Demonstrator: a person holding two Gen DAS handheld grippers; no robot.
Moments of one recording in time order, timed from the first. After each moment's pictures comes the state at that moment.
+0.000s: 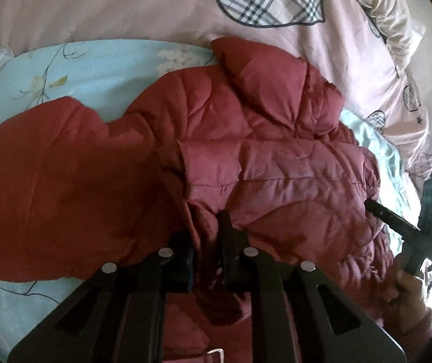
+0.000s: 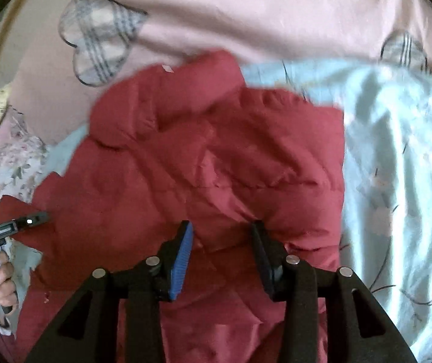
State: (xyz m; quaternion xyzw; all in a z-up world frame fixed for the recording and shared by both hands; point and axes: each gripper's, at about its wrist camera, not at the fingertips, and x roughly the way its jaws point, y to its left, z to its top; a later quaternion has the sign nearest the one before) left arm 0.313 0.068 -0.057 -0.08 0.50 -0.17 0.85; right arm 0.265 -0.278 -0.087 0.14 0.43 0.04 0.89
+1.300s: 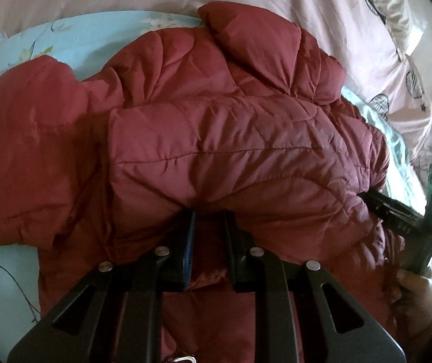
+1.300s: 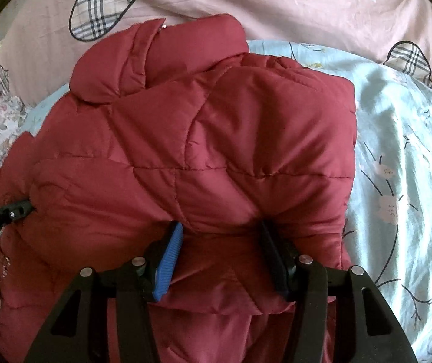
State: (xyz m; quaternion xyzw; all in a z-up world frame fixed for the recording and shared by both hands) left arm 0.294 0.045 -0.090 -0.08 0.50 -0.17 0.84; right arm 0.258 -0.261 -0.089 0.08 0.44 0.01 0.89
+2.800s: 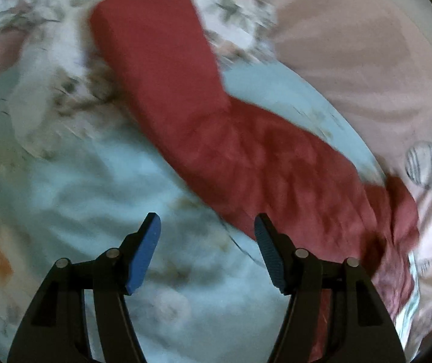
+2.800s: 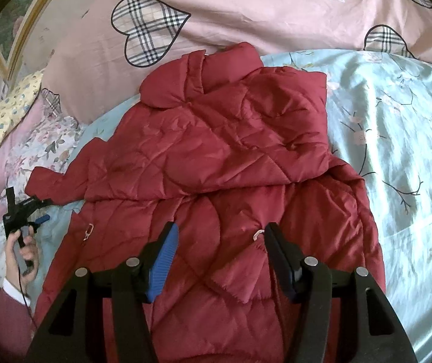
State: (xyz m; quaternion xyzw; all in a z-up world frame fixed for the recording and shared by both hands) left arm 0.223 0.326 -0.077 -0.29 0.42 0.15 0.85; right arm 0.132 -0.245 -0.033 0.15 0.41 0.06 0.90
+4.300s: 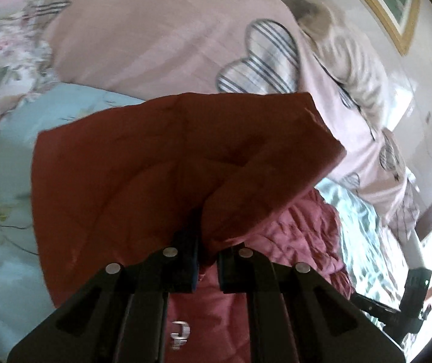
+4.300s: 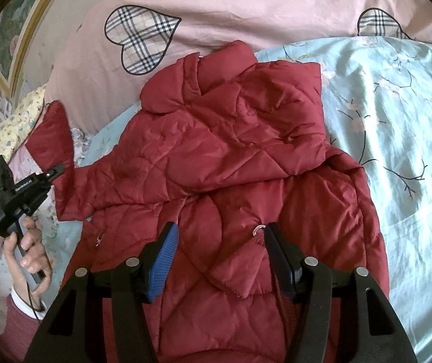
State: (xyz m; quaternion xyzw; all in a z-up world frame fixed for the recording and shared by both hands) left arm 0.229 0.094 0.007 -0.17 0.36 -0.15 0.91; right arm 0.126 -0.261 -0.034 0.20 0.41 0.08 0.89
